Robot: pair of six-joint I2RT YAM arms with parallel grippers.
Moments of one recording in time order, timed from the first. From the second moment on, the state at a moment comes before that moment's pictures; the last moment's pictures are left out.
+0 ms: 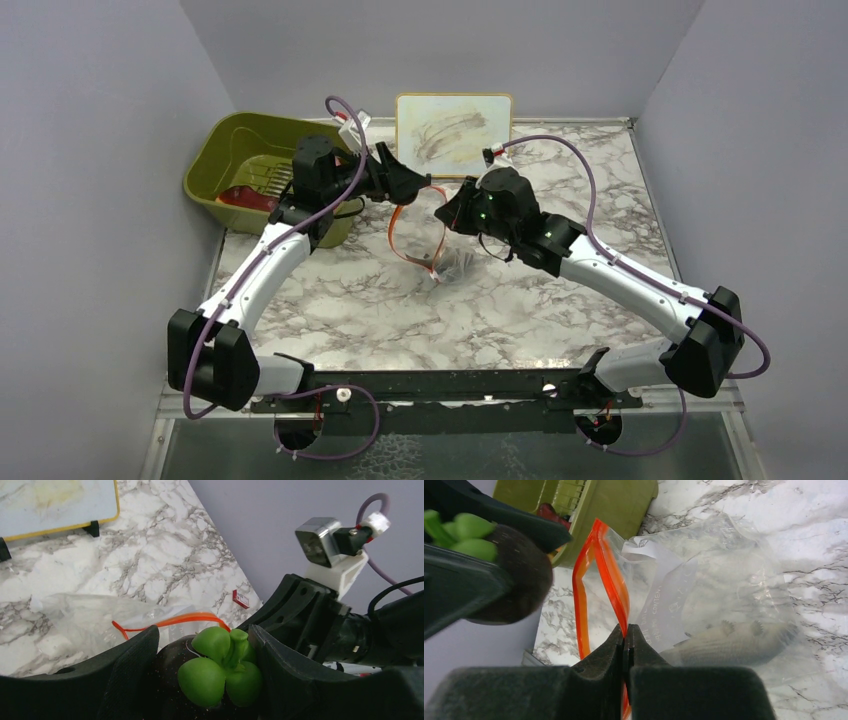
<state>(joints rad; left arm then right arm) -0.32 1.31 1.11 0.04 0.70 -0.68 0.82 1.35 1.16 -0.23 0.15 0.77</state>
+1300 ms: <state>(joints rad) -0.36 1.30 0.98 0.07 0.59 -0.63 0.82 1.37 1.16 -0.21 0.14 0.82</state>
